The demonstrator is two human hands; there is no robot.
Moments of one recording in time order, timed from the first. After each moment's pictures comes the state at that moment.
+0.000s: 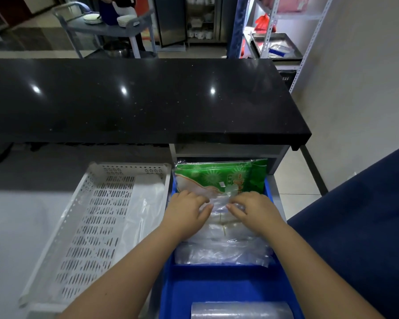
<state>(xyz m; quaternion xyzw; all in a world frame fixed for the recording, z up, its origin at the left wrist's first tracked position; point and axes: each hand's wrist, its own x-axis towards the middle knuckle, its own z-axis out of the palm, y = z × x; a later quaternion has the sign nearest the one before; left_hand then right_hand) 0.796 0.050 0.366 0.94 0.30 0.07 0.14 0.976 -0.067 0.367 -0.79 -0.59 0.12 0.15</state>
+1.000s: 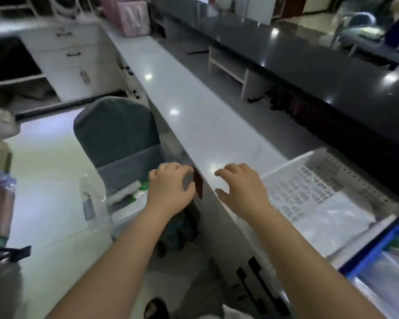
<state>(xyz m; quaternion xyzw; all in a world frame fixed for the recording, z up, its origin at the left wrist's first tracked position) 0.355 -0.077 0.410 0.57 0.79 0.23 0.00 0.534 0.002 0.427 -0.37 -0.92 0.05 0.15</state>
